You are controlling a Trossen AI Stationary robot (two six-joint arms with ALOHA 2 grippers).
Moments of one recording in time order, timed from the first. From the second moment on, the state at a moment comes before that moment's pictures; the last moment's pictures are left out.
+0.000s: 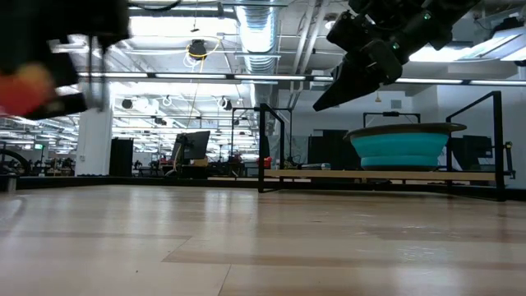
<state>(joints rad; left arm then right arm) -0.61 1.46 0.72 -0.09 -0.01 -0.99 -0.04 1.35 0.75 -0.05 0.07 -0.20</state>
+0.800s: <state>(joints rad) -0.13 1.23 0.72 0.15 0.15 -0.78 -0.01 1.35 0.75 0.04 -0.01 -0.04</state>
